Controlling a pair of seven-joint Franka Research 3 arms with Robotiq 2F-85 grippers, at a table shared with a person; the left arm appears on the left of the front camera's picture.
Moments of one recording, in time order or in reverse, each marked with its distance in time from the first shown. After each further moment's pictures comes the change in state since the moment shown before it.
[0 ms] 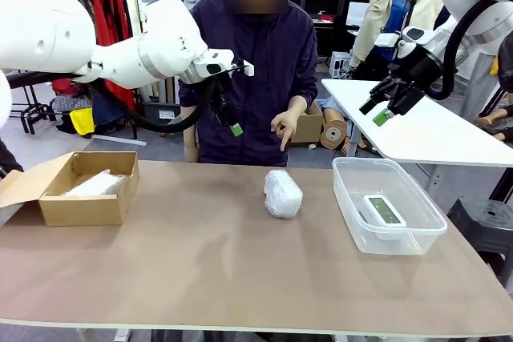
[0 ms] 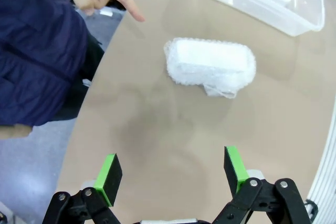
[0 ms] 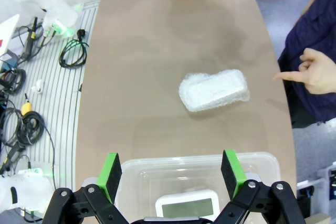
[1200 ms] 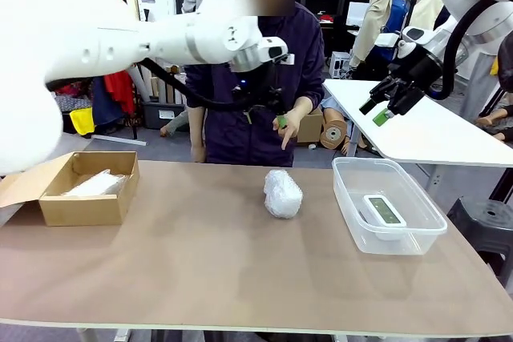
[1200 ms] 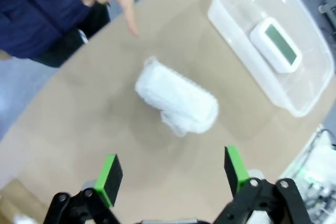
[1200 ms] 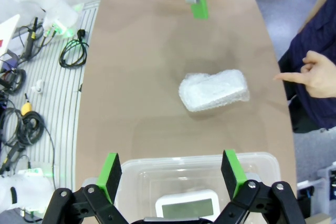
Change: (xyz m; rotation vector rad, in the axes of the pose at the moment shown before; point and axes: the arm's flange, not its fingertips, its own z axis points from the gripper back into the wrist) left arm 0.102 -0.077 -0.018 0.079 0.106 0.495; right arm 0.000 0.000 0.000 0.000 0.000 0.000
